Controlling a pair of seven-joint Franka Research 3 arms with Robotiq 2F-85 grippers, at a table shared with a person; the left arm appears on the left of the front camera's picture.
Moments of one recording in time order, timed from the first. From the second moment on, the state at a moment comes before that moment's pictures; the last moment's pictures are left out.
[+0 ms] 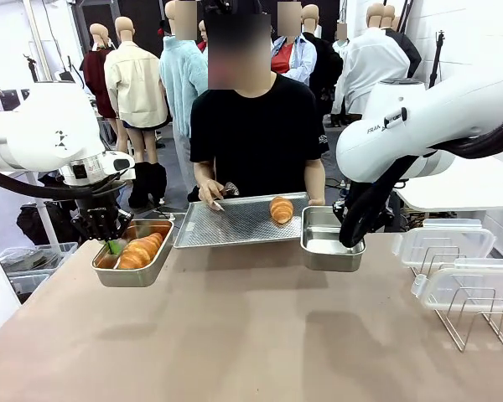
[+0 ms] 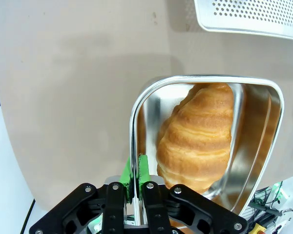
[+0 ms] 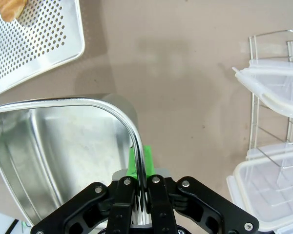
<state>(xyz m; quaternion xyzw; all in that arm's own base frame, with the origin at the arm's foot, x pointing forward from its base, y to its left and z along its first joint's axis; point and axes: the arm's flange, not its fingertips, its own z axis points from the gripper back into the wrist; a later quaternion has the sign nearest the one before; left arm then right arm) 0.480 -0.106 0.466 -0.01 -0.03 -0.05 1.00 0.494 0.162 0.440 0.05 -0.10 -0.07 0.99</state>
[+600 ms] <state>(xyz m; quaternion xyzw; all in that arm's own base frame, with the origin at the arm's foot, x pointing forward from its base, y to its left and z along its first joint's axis) 0.476 -0.112 0.437 0.00 -0.02 -0.05 1.00 0.494 0.162 0.440 0.05 -0.10 -0.07 0.99</state>
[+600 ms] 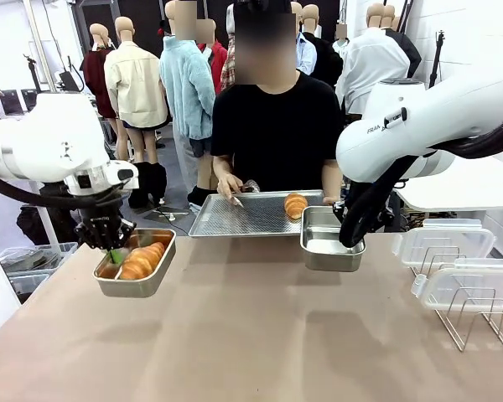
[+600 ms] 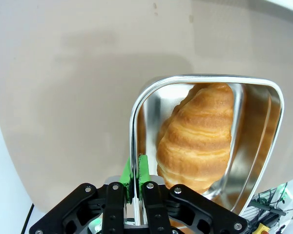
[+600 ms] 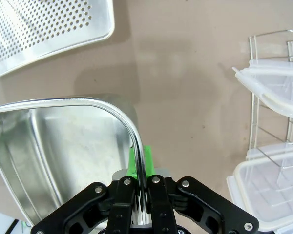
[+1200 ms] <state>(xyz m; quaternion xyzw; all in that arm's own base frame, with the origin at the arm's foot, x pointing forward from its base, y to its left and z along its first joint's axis) 0.500 -0.105 0.331 -0.01 0.01 -0.02 1.00 0.494 0.162 0.440 0.05 -0.10 -0.07 0.99</state>
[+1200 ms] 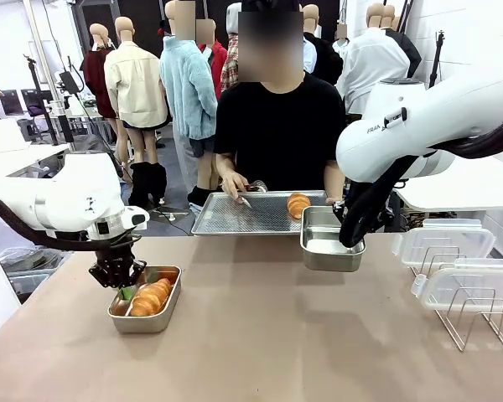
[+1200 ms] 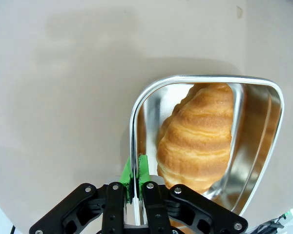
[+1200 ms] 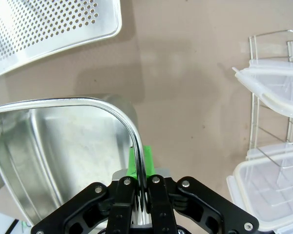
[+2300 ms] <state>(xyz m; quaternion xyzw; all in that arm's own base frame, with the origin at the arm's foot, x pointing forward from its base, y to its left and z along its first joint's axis) 0.506 -0.101 0.366 -0.01 -0.04 -0.02 1.00 0.494 0.162 0.440 0.05 -0.10 -0.07 0.99</state>
